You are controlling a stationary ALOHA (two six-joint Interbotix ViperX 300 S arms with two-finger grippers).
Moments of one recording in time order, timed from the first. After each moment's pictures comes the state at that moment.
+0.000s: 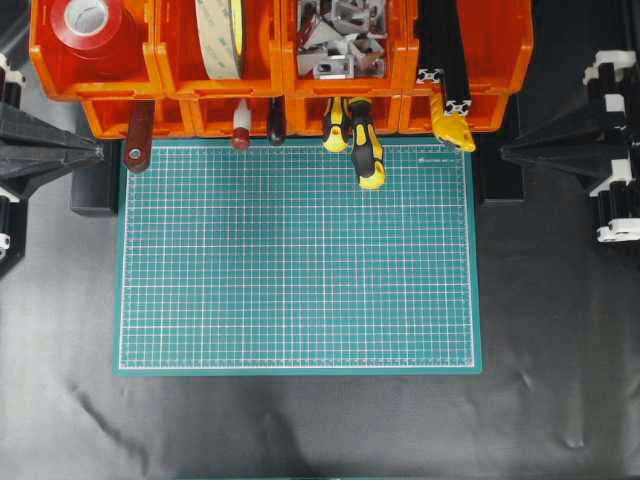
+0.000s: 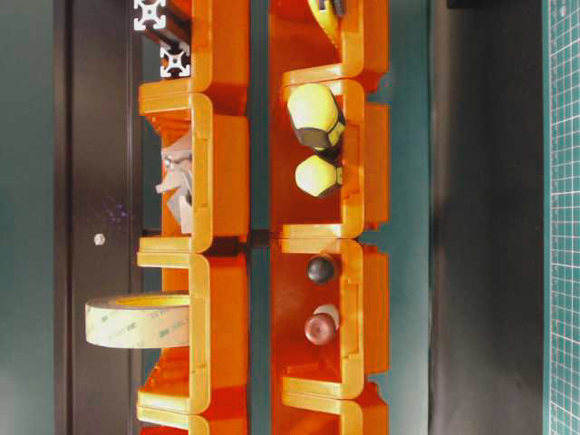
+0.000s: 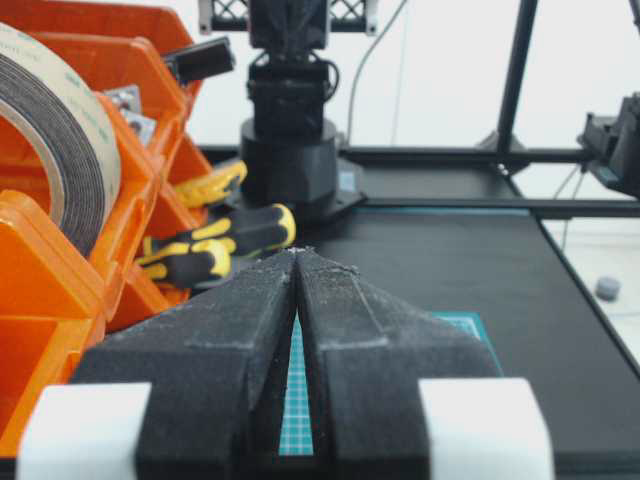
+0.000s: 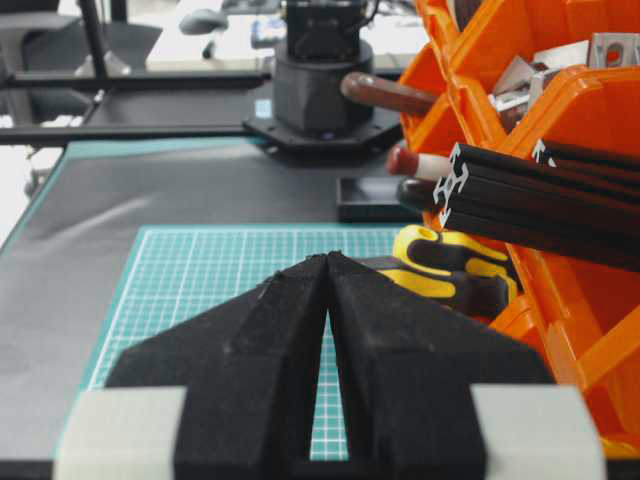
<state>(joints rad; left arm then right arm) 0.00 -0.97 1.17 0.00 -0.29 0.00 0.00 -0.96 1.17 0.00 -0.10 0.00</state>
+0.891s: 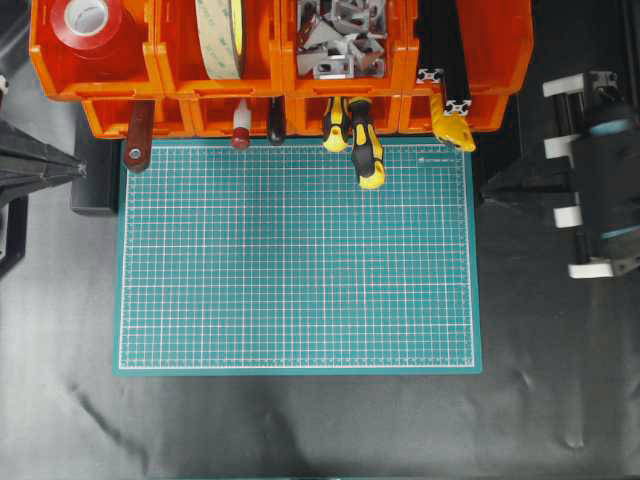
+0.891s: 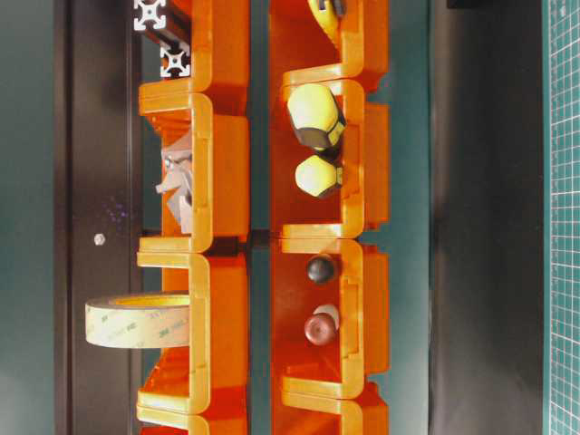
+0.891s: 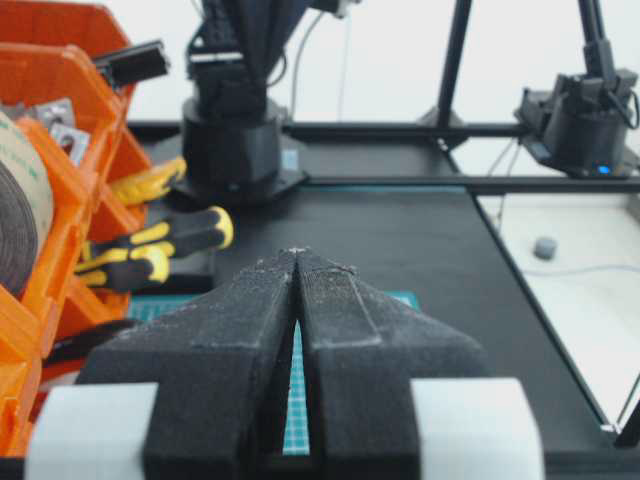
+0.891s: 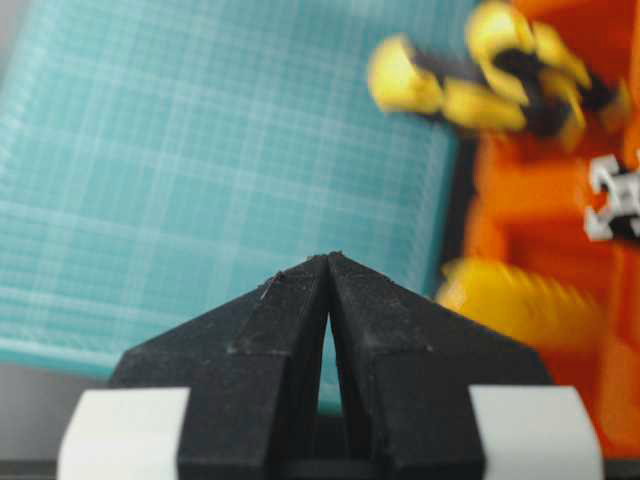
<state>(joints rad) -0.08 -1.01 1.04 0.03 -0.04 -0.08 0.28 -0.60 0.63 -0.38 0.96 0.16</state>
